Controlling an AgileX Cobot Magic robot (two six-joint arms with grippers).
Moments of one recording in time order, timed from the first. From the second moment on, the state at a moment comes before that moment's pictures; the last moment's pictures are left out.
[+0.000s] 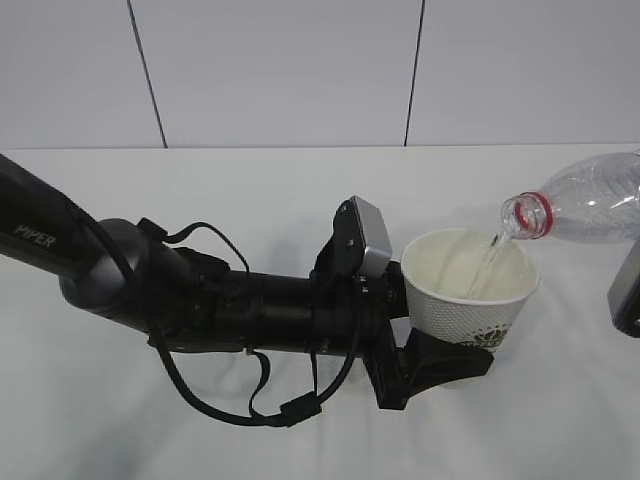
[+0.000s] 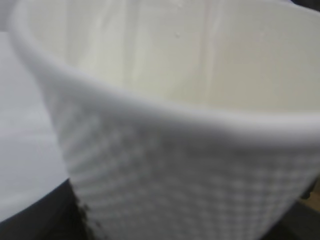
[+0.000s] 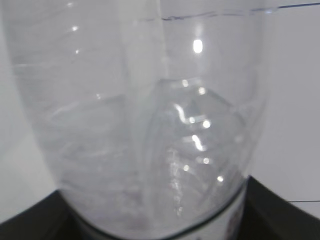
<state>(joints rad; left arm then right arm) -0.71 2.22 -1.08 0.97 -1.06 -0.58 0.08 1.29 -0.23 0.02 -0.92 -1.53</state>
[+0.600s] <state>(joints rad) -0.71 2.22 -1.08 0.97 -1.06 -0.58 0.08 1.29 -0.23 0.02 -0.92 -1.53</state>
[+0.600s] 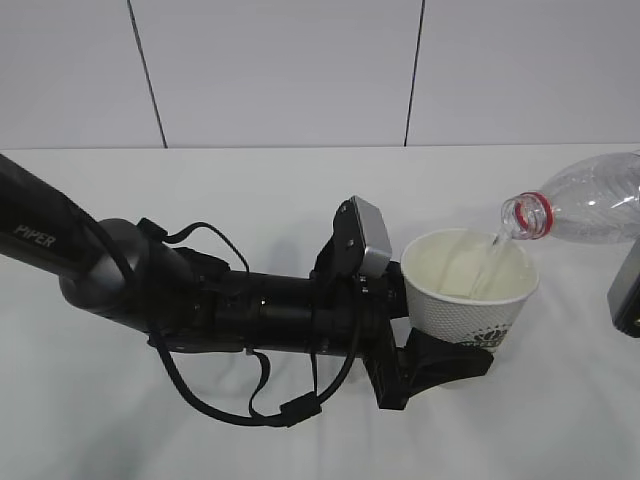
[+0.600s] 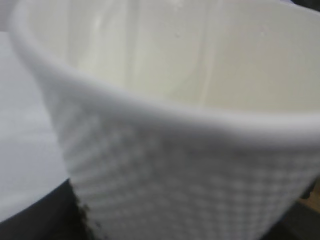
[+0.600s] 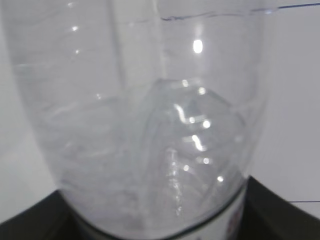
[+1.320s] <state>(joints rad) -0.71 2.22 -1.08 0.97 -1.06 -0.58 0.08 1.29 -0.23 0.02 -0.92 -1.53</state>
